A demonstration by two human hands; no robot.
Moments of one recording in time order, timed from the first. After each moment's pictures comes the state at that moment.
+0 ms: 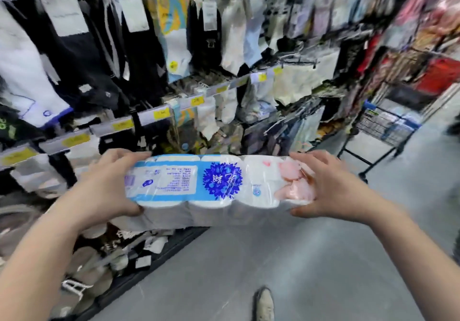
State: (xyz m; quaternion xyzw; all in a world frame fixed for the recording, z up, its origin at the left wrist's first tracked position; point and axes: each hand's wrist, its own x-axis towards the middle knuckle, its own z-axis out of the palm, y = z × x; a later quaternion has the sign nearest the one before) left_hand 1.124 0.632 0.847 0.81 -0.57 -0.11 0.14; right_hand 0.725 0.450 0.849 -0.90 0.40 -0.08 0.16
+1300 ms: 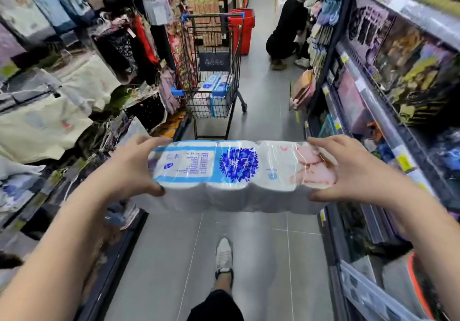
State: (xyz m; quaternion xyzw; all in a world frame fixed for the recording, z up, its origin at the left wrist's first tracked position) left_hand 0.520 0.145 0.855 0.52 -0.83 -0.18 0.06; right_hand 0.119 0.300 0.820 -0.67 0.71 -0.17 0.14
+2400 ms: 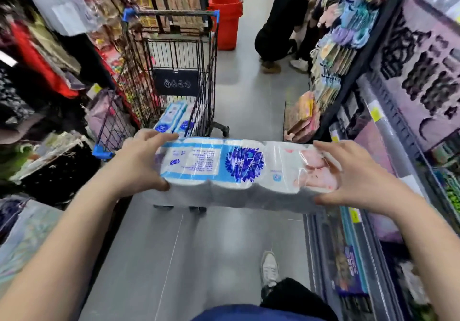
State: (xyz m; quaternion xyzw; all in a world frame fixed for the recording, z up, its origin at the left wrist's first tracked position) left_hand 0.154 -0.420 0.786 0.49 -0.85 -0.18 0.05; right_hand -0.238 -0.229 0.777 -0.63 0.74 -0.13 0.16
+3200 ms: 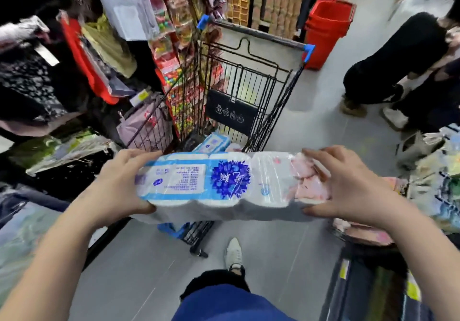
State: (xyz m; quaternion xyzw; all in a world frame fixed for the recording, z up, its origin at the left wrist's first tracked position) left_hand 0.131 -0.645 0.769 0.67 -0.71 -0.19 0.11; right_hand -0.307 -0.669 0.784 -0.80 0.57 -0.07 0.17
